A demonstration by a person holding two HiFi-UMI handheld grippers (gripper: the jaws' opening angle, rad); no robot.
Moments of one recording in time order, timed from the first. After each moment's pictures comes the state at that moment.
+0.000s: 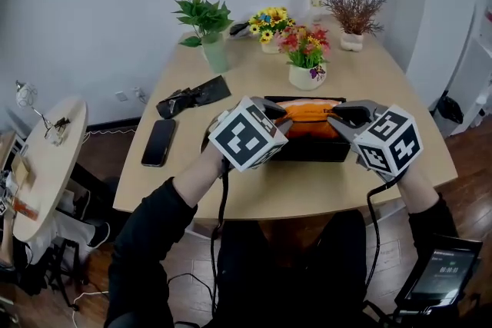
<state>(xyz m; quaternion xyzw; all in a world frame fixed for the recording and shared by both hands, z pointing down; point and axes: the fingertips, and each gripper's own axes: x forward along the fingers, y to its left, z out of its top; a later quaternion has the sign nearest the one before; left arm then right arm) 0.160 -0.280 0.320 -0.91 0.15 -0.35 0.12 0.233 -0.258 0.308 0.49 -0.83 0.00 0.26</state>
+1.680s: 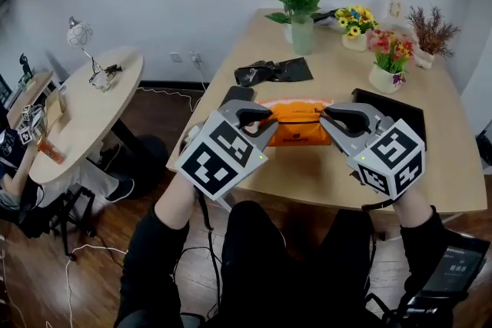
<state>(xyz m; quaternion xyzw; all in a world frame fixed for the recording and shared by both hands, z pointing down) -0.074 -0.258 0.289 -0.89 0.31 -0.32 0.11 0.003 -0.258 0.278 0.36 -0.91 -0.08 0.18</state>
